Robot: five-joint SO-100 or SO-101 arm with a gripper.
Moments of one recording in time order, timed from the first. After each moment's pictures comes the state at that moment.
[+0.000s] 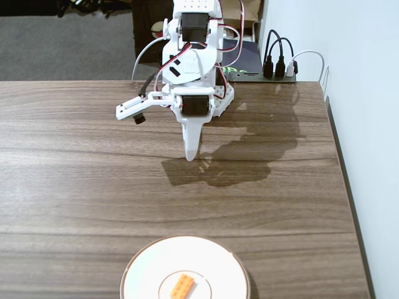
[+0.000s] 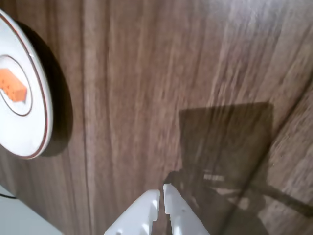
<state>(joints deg) 3.5 154.7 157.3 54.7 -9.9</state>
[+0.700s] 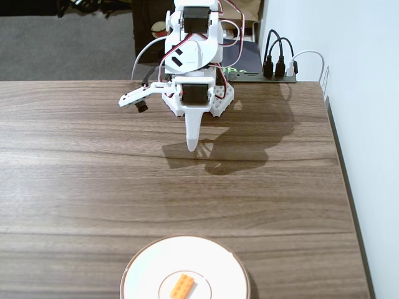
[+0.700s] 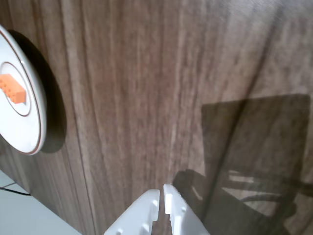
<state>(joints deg) 3.1 177.5 166.0 66.6 -4.5</state>
